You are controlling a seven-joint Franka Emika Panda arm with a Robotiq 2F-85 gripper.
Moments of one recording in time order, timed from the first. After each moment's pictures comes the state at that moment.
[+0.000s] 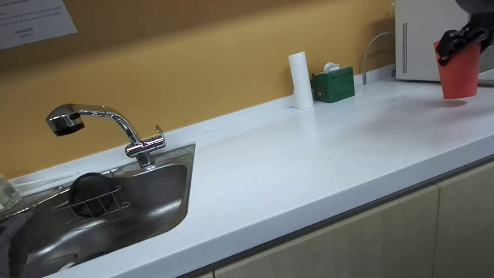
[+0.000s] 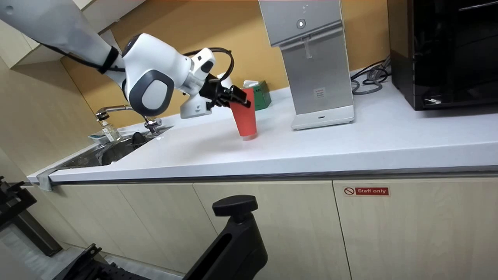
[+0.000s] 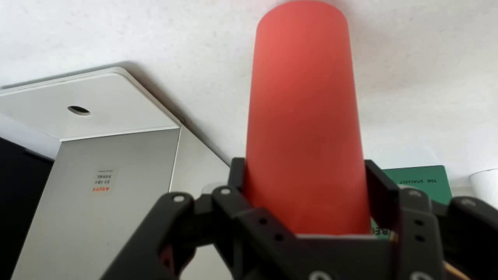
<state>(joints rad) 0.15 0.16 -0.24 -2.47 0.59 3.46 -0.42</state>
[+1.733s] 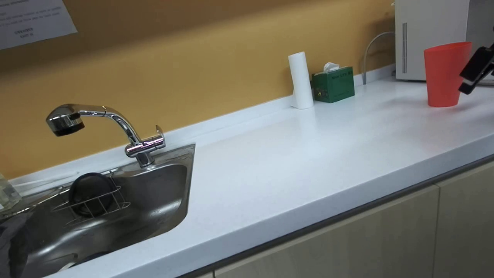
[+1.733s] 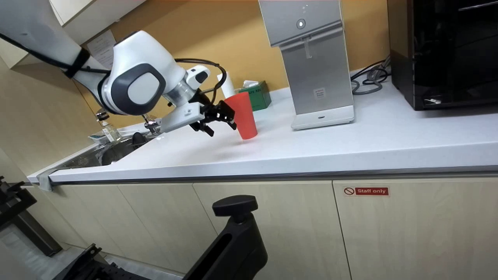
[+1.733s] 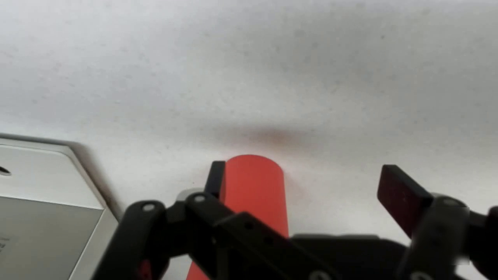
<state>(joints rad) 0.07 -0.01 -0.24 -2.64 0.18 3.14 -0.44</state>
